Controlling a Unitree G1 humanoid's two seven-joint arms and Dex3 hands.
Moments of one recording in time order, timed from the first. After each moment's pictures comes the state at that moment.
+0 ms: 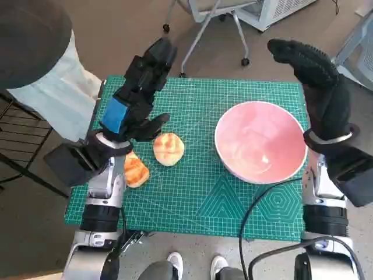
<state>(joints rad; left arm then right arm) -0.61 0.13 0.11 0.38 -0.29 -0.49 -0.52 -0.72 -0.27 -0.14 0.48 0.23 -0.72 0.44</state>
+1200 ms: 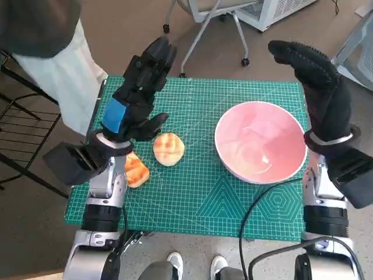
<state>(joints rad) -0.61 0.13 0.11 0.39 -0.32 -0.49 -0.53 -0.71 -0.27 -0.14 0.48 0.23 -0.73 0.44</state>
